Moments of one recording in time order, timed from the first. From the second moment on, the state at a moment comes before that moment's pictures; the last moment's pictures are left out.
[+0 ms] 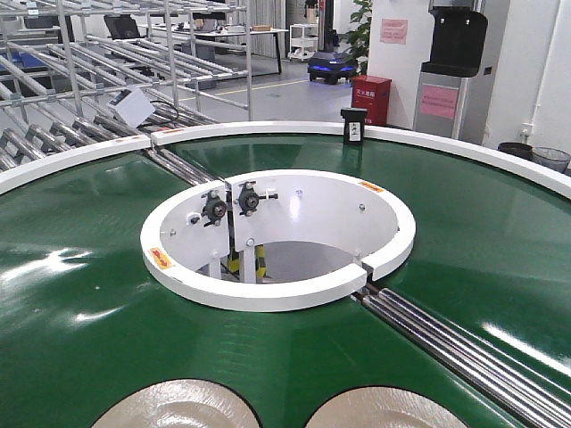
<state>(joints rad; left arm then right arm) 0.00 0.95 -0.79 -0.16 0.04 0.22 -0.01 0.89 -0.83 0.03 0.05 0.03</state>
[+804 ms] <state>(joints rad) -0.06 1.41 -0.95 -1.17 0.89 0.74 0.16 1.43 -0.96 1.20 0.93 -0.66</state>
